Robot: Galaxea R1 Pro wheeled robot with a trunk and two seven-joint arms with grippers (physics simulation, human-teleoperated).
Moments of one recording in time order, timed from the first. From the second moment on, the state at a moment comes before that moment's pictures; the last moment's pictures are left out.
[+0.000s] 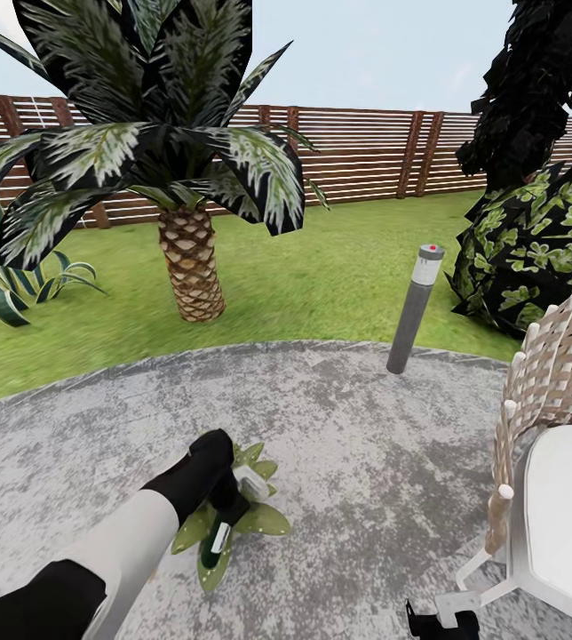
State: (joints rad) left arm -0.86 -0.11 -0.35 -0.55 -0.77 1.00 -0.95; right arm -0.39 -0.06 -0.46 -0.13 0.57 -0.49 -0.07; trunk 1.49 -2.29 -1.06
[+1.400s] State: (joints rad) left arm -0.83 -0.14 -0.35 -0.52 -0.78 1.00 -1.08; right arm -0.39 -0.06 -0.46 -0.13 0.57 -0.49 -0.07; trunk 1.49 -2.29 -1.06
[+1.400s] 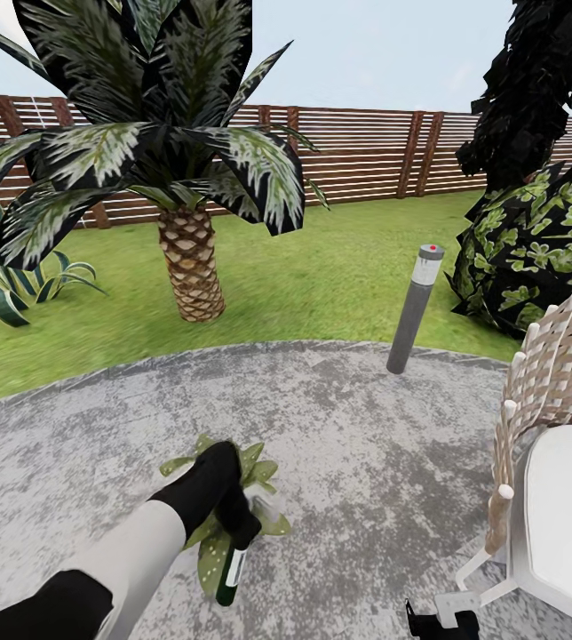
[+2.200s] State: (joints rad) left arm -0.80 -0.14 -0.35 -0.57 -0.77 1.00 -1.07; right arm -0.39 -0.06 -0.46 -0.13 0.57 -0.49 -0.07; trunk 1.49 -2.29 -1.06
